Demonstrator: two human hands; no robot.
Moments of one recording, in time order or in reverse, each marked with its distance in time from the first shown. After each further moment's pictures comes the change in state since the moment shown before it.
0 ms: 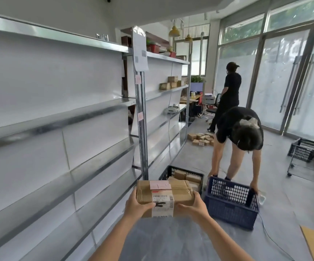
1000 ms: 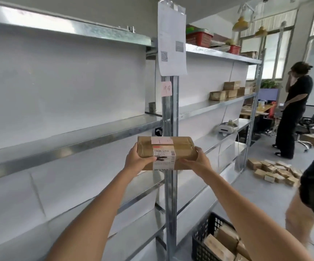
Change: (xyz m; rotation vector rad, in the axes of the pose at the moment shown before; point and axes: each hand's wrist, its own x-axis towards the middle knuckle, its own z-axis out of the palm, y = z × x) left_hand 0.529 0.200 -0.046 0.102 0.454 0.140; right_hand 0.601 -0.247 0.053 -0.077 -0.227 -0.396
